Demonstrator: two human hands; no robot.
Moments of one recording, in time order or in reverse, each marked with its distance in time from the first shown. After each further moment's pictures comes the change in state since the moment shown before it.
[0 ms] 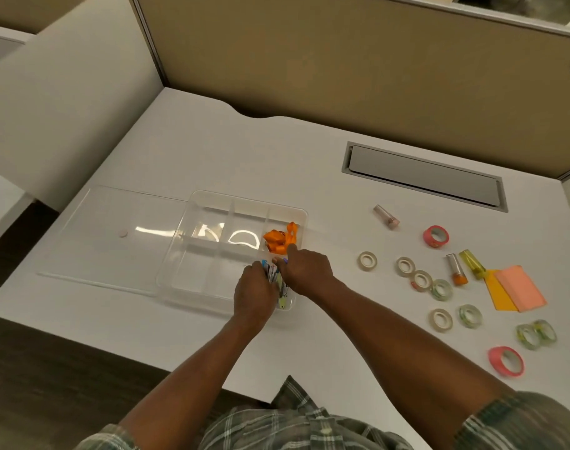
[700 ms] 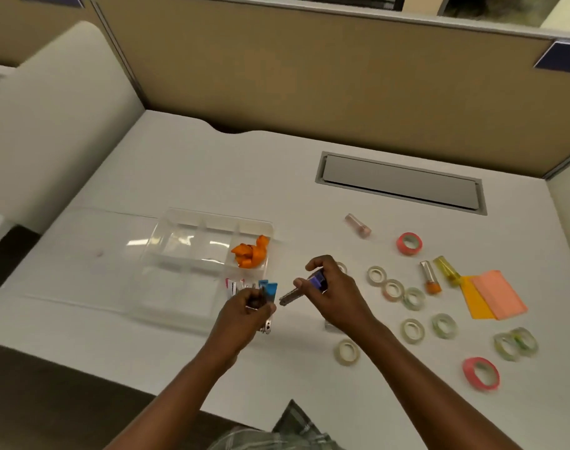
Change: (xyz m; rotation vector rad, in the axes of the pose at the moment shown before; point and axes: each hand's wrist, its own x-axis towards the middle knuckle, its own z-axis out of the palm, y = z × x) left_hand -0.053 0.056 -0.001 -0.477 -0.268 -0.130; right_hand -0.092 0.114 -0.061 0.780 0.162 -0.019
